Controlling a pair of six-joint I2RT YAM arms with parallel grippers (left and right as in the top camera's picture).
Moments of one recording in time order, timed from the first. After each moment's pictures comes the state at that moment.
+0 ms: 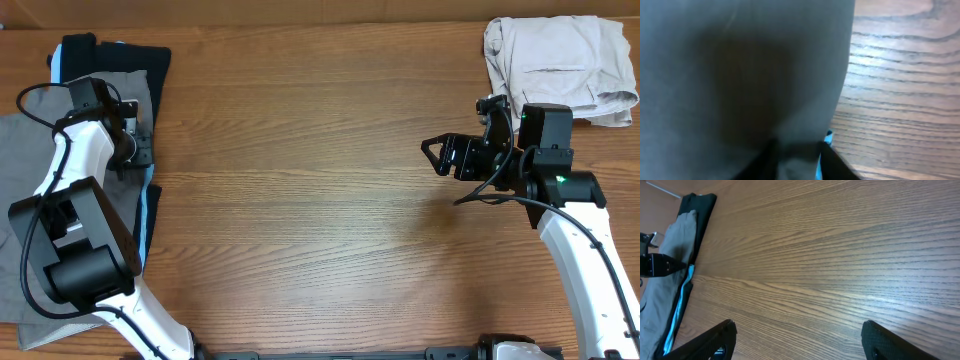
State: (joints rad) left arm 0.35 2.03 1.44 -0.68 -0.02 0.21; right arm -0.04 1.33 1.01 -0.56 -0.56 0.15
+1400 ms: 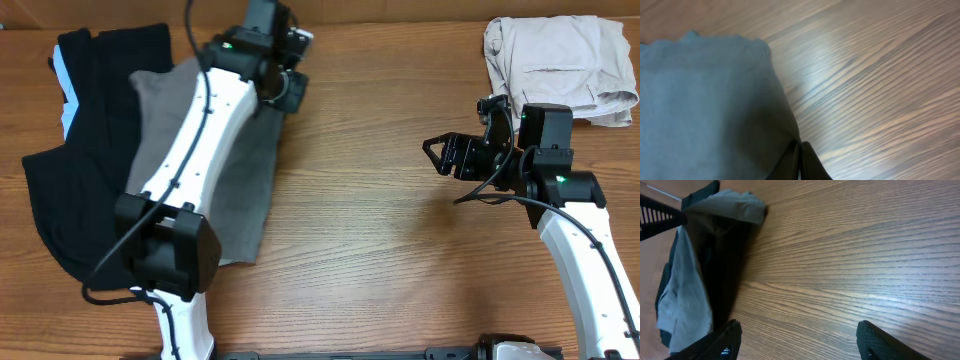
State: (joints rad) left arm -0.32 2.05 1.98 -1.02 0.08 0.08; right arm -0.04 1.33 1.01 -0.56 -0.56 0.17
